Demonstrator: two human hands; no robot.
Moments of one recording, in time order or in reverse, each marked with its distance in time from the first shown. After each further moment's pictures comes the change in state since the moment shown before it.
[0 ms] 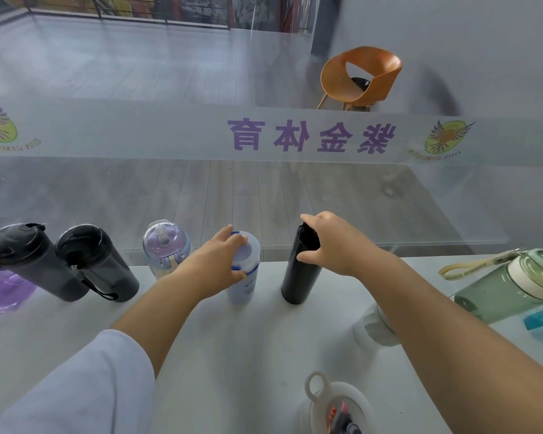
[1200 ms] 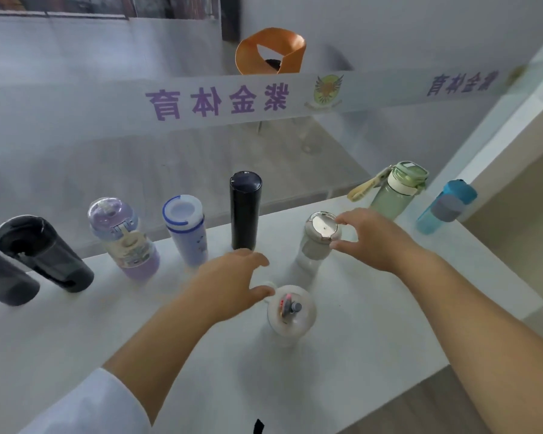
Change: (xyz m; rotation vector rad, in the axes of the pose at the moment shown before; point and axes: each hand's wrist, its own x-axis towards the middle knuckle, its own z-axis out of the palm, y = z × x) left_hand -0.122 0.091 0.046 0.129 -0.076 0.344; right_hand -0.197 0.061 0.013 -0.022 0.197 0.328
